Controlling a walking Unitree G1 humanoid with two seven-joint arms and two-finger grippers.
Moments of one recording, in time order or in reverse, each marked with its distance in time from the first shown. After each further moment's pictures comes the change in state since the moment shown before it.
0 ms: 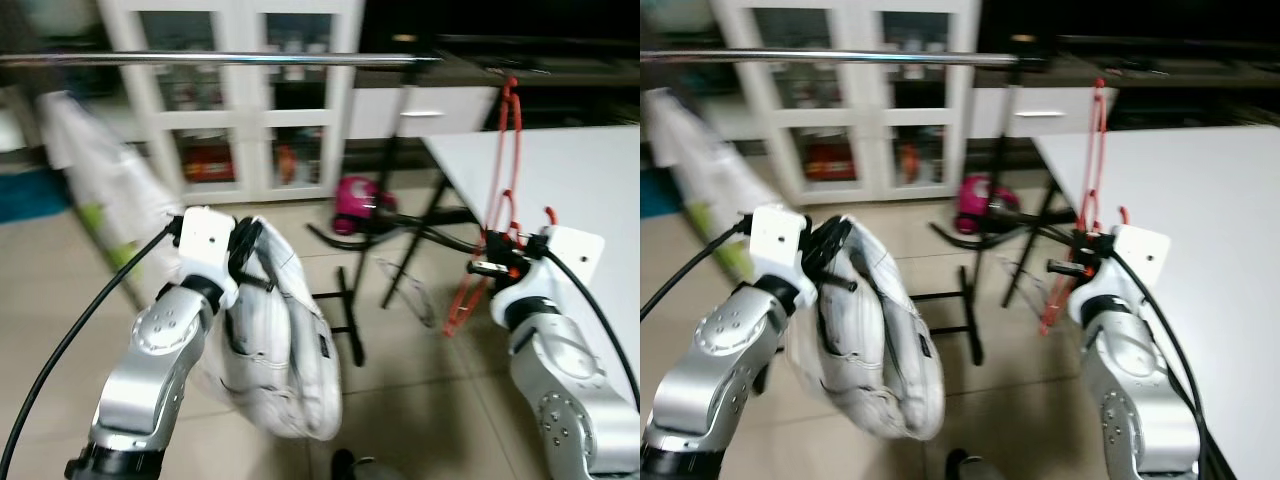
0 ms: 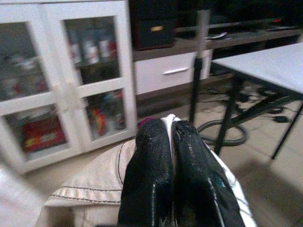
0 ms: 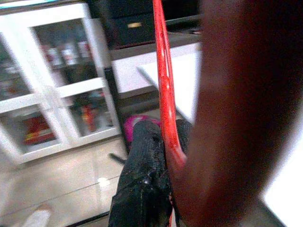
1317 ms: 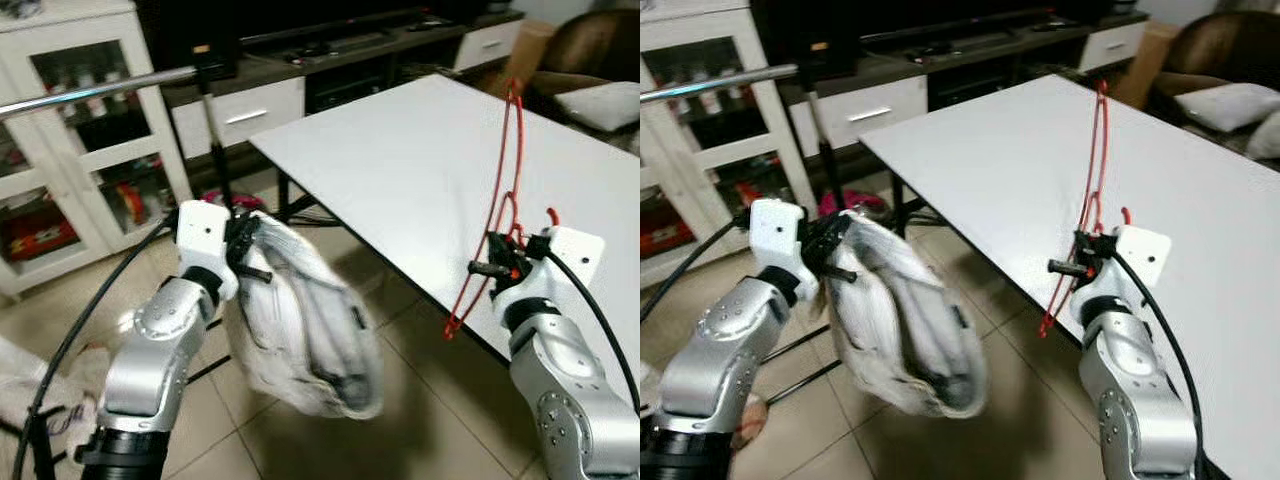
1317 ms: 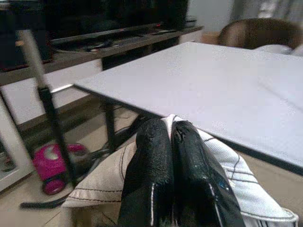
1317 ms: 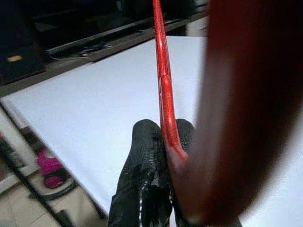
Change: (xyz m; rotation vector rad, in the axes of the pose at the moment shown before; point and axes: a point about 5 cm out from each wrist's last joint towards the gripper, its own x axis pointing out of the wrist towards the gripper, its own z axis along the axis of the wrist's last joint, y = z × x) left arm 0.010 0.003 -0.005 -0.073 0.016 -0.004; right arm 0.000 -0.001 -0.001 0.002 0.006 -0.018
